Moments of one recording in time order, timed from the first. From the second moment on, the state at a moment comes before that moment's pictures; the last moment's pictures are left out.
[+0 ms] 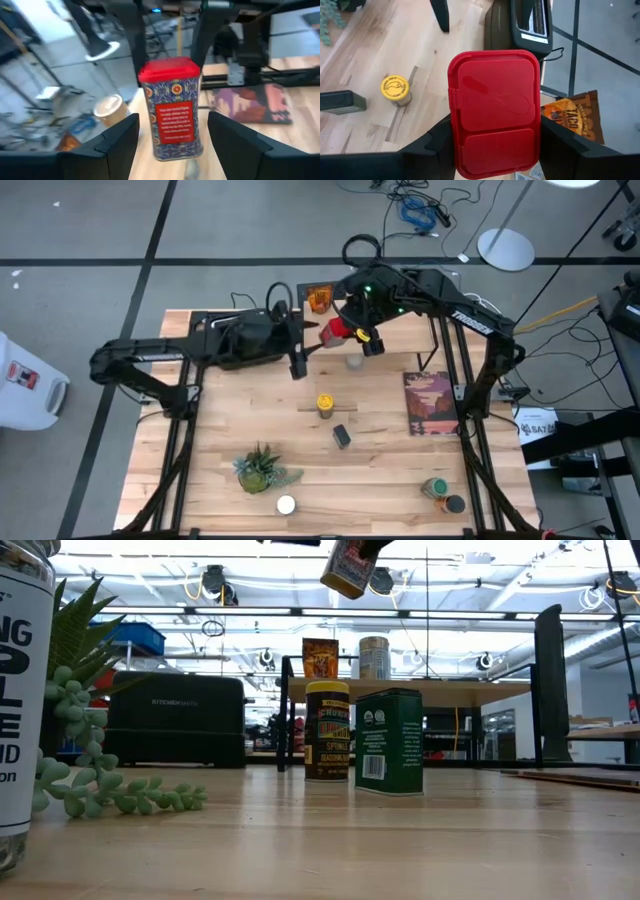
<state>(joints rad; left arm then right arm) 0.10 1.36 1.31 -0.21 -0.26 0.24 -0.30 1.76 2.18 -1.27 -0.06 -0.62</state>
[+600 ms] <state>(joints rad) 0.24 1.44 1.31 -0.23 -0.11 0.22 -0.35 1.87 2.18 -1.22 -0.03 -0.65</state>
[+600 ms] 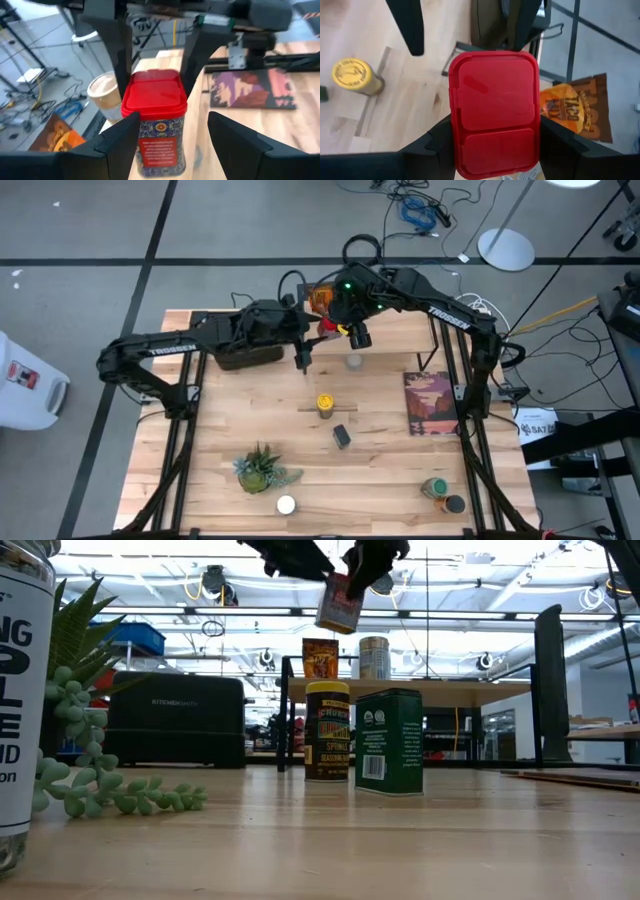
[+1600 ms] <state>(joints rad) 0.29 1.47 1.30 -0.14 -0.09 0.24 -0.36 1.87 2.19 -1.21 -0.06 -0.63</state>
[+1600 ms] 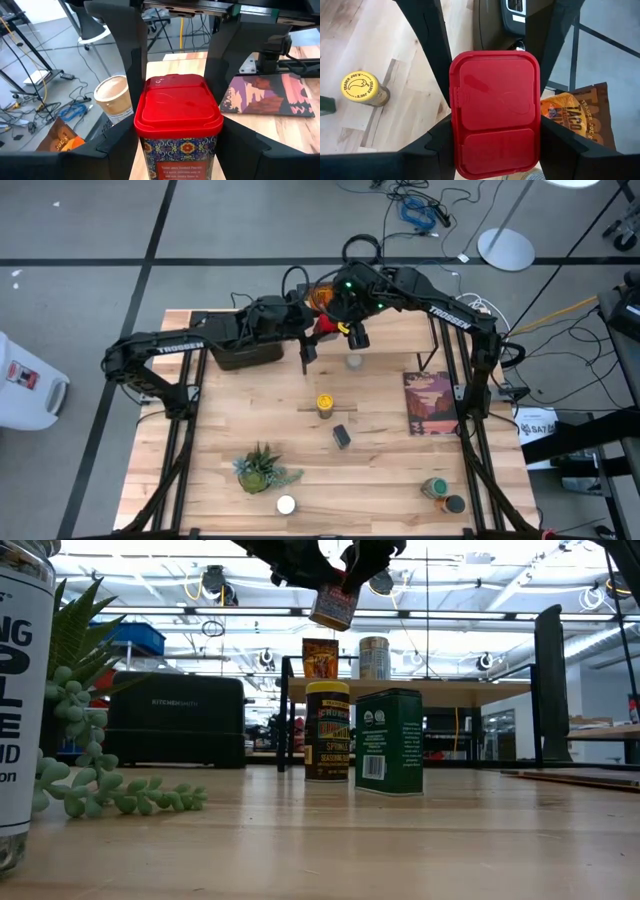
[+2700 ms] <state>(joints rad) 0.38 1.54 1.24 -0.09 0.00 0.24 -0.40 1.88 2.18 -1.25 -0.01 -0.57</state>
